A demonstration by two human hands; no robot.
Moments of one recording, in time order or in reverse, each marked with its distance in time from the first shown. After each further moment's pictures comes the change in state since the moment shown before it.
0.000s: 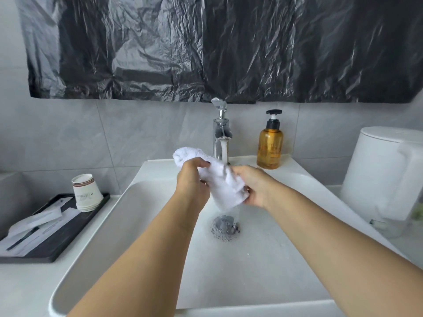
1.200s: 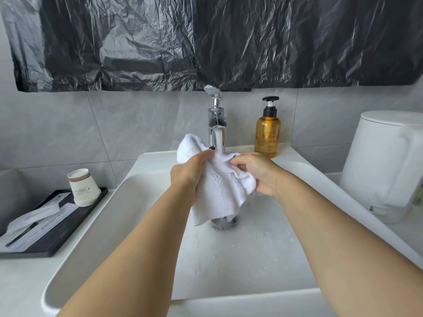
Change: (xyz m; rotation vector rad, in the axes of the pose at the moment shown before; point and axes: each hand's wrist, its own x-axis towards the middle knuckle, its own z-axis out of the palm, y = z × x) left_hand -0.004 -0.002 -0.002 0.520 0.201 0.009; right_hand 0.010 0.002 -0.028 -0.043 -0.109 -0.201
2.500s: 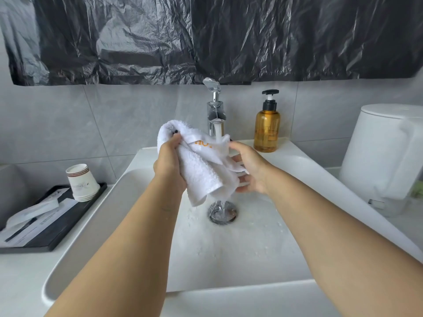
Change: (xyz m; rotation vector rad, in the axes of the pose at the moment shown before) left_hand 0.014 0.009 -0.022 -0.352 -0.052 0.036; right_hand -0.009 -0.006 0.017 -0.085 0.110 0.232
